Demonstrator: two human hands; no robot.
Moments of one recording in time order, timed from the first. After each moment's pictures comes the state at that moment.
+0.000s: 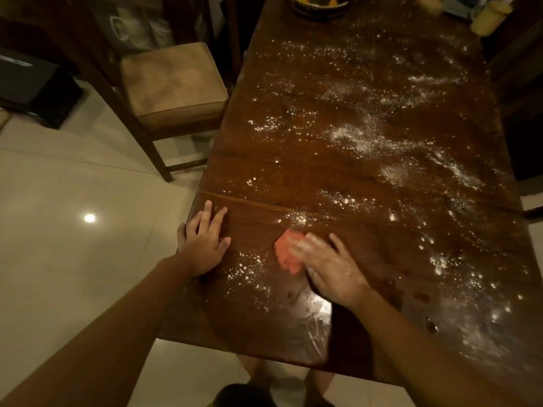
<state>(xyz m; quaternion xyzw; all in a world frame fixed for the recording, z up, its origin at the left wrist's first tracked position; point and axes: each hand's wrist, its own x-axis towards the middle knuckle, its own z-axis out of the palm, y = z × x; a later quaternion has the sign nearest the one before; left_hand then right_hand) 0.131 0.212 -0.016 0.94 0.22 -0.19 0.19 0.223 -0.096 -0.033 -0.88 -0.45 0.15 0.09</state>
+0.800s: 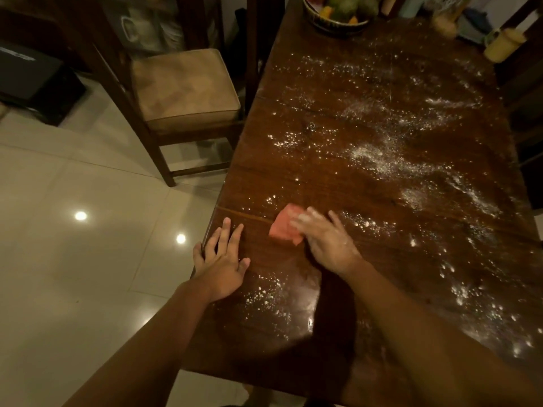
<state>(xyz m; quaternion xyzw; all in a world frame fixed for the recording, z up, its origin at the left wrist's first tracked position) 0.132 0.221 -0.019 0.91 0.19 -0.26 0.25 0.299 -0.008 -0.036 -0.88 -0.42 0.14 0.15</state>
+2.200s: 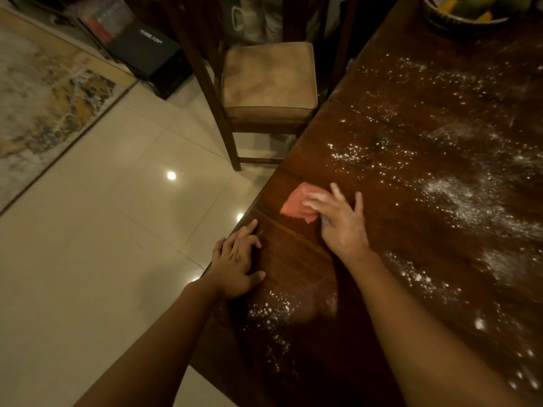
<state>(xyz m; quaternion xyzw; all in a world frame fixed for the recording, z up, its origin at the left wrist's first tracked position) 0.126 0.218 -0.027 0.89 0.26 -0.15 0.33 0.359 0.084 -0.042 -0.84 -0.46 0.12 0.25</state>
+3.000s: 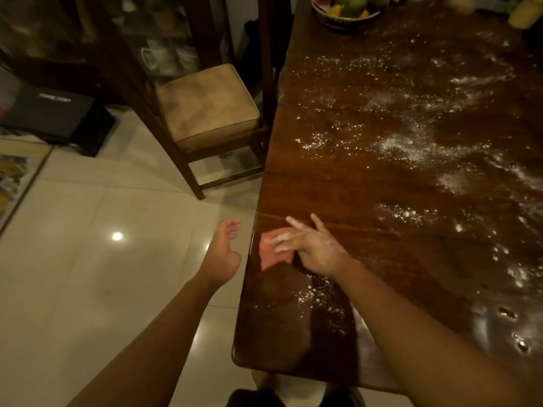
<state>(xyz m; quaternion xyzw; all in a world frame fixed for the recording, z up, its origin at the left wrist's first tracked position) 0.113 0.312 -0.007 0.82 0.26 -0.03 0.51 0.235 0.096 -0.018 -0.84 -0.44 0.24 0.22</state>
